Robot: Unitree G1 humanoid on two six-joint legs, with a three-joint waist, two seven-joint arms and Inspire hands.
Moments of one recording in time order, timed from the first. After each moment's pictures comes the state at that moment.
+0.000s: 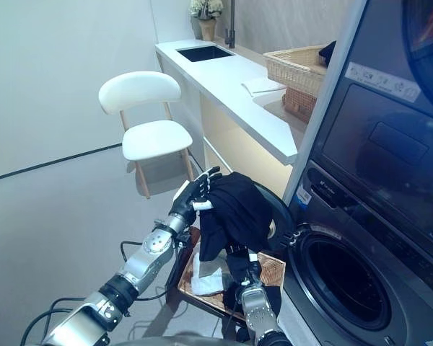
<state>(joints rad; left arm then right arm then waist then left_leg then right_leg) -0.34 0.17 -0.52 0.49 -0.36 -0.16 0.10 -0.01 0.01 0.28 0.74 1.52 -0.22 0.22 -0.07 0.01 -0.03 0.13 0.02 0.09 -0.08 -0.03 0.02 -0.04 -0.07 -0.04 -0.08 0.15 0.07</state>
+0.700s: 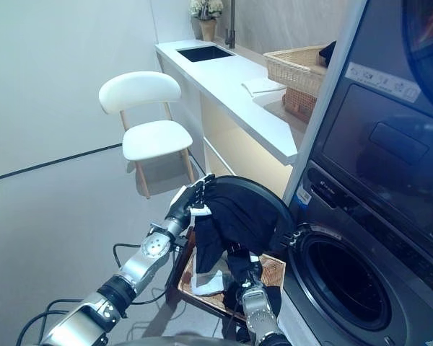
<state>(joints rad) -0.34 0.19 -0.52 0.55 -0.27 -0.16 0.12 0.01 0.00 0.32 0.73 1.52 -0.22 0.26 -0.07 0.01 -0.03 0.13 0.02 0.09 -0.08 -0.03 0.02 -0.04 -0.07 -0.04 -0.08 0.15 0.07</state>
